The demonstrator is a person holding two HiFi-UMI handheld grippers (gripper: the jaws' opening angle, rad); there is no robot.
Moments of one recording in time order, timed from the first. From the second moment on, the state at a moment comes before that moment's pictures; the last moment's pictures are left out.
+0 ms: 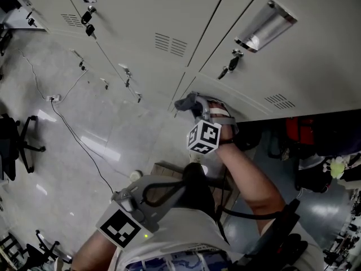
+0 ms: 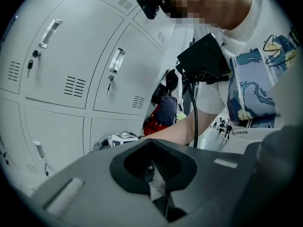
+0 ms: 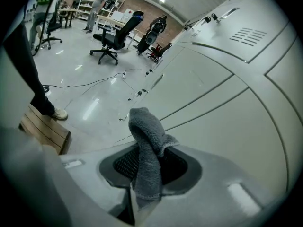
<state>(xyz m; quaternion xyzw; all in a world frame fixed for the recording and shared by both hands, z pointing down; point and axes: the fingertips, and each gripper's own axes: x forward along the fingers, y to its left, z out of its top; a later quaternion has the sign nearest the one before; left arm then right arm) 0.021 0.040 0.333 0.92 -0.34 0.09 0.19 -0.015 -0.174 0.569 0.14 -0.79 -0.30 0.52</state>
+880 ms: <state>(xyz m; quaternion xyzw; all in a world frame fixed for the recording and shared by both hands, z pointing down) 0.018 0.059 0.318 0.93 -0.33 0.08 0.17 -0.043 -0.160 0.431 0.17 -0.78 -0.39 0.45</state>
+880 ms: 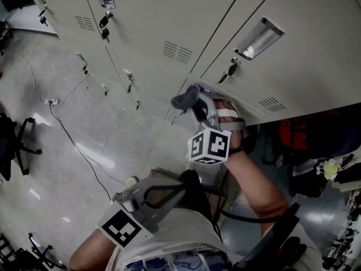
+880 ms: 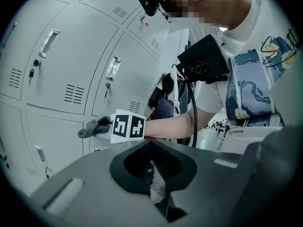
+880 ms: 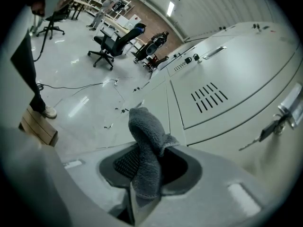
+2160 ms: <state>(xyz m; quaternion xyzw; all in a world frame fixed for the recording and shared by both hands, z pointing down) 0.005 0.063 0.336 0.91 -0.35 0.08 0.19 -0.036 -0.168 0.557 0.12 -0.79 -0.31 0.52</state>
